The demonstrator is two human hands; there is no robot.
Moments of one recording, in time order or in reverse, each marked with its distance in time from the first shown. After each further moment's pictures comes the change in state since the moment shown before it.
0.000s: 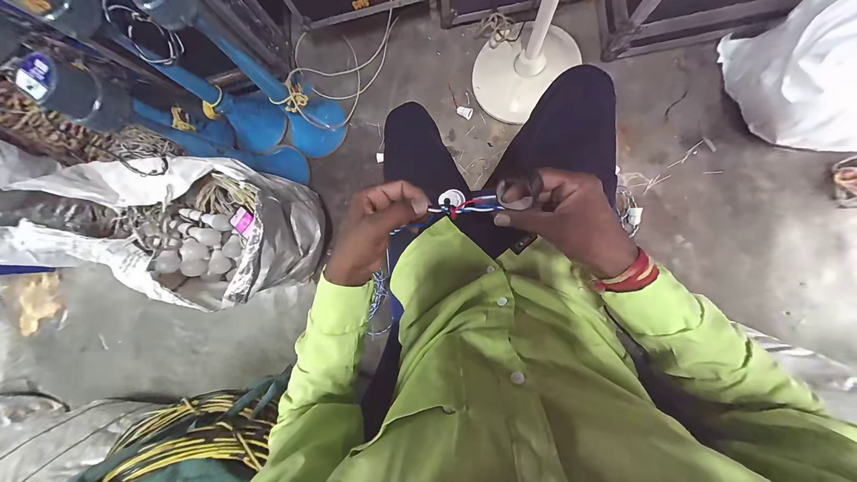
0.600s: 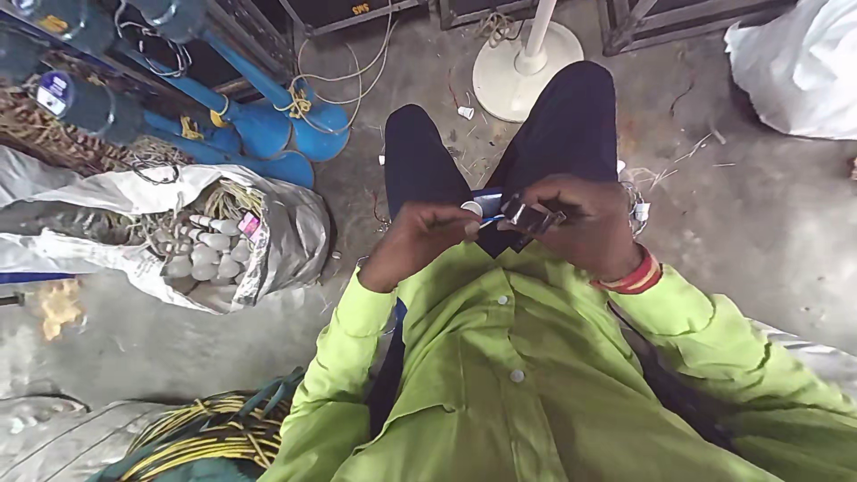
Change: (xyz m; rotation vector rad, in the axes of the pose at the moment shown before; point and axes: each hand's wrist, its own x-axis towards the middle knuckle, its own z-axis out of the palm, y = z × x) left_hand -0.003 -0.002 0.035 0.261 -0.227 -0.003; right_hand 0.000 0.019 -0.005 -0.175 0.097 -0.461
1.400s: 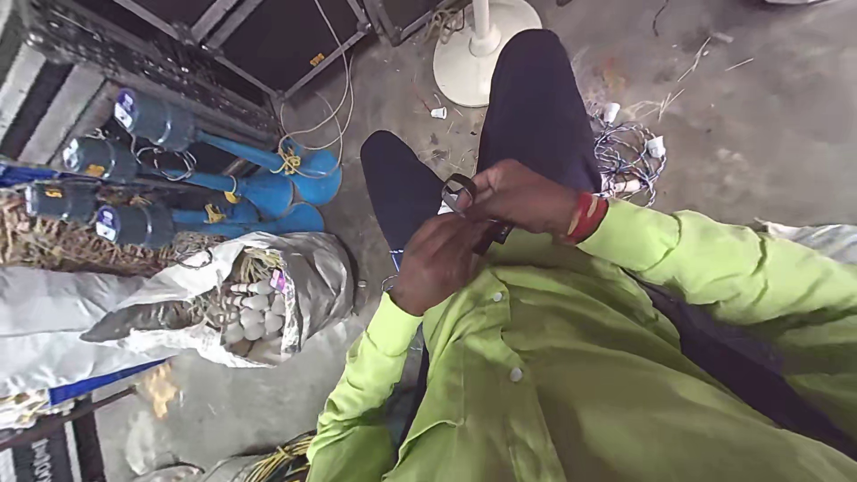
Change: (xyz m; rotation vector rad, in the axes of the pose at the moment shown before) left_hand 0.017 -0.028 0.034 0.748 0.106 0.667; right_hand 0.022 0.015 0.019 0.481 -0.148 0.899
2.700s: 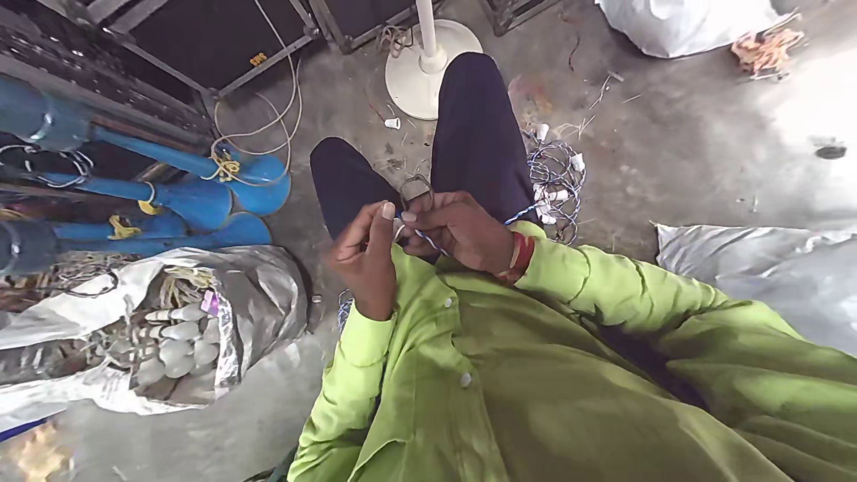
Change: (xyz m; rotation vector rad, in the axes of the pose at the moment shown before) left_hand 0.020 0.008 0.018 -0.532 0.536 -0.458; right_hand -0.026 -0.002 0.030 0.670 0.114 0.034
